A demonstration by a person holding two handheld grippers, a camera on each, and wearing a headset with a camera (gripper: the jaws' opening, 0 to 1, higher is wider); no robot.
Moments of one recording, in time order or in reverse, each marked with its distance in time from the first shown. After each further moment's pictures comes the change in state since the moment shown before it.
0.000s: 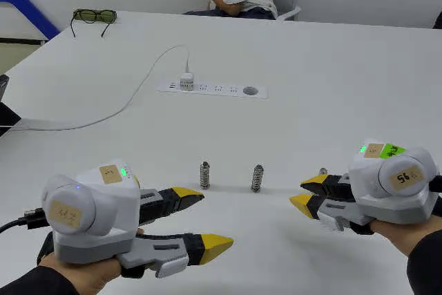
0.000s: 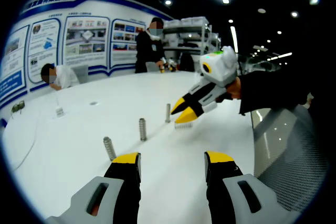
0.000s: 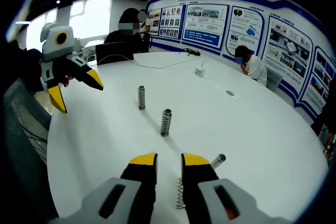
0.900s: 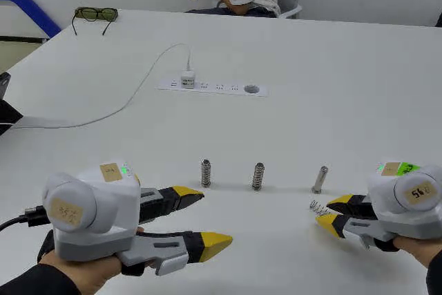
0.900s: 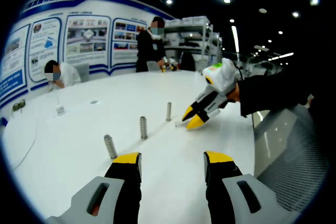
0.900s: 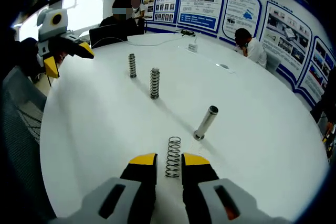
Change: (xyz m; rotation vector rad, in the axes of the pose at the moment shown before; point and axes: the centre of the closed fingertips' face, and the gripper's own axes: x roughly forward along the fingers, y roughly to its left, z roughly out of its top) left arm -0.001 0.001 -0.003 -0.006 0.007 0.007; right arm -0.006 -0.013 -0.061 0.034 0.139 -0.009
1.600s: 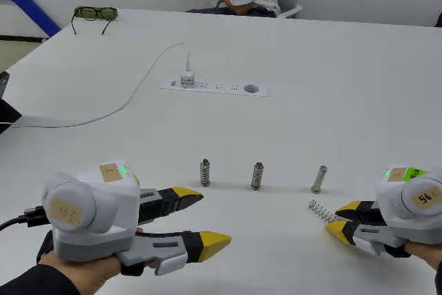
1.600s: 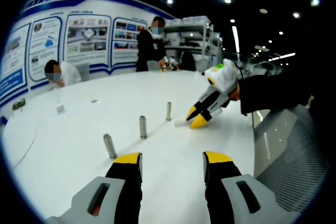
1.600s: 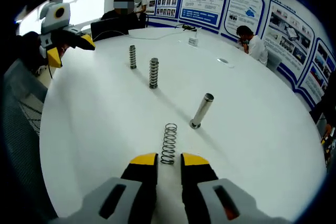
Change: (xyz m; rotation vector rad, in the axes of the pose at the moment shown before) left arm 0.001 -0.001 -0.001 -0.005 0.001 0.000; right arm -0.009 -0.004 -0.015 -0.018 0.046 -0.002
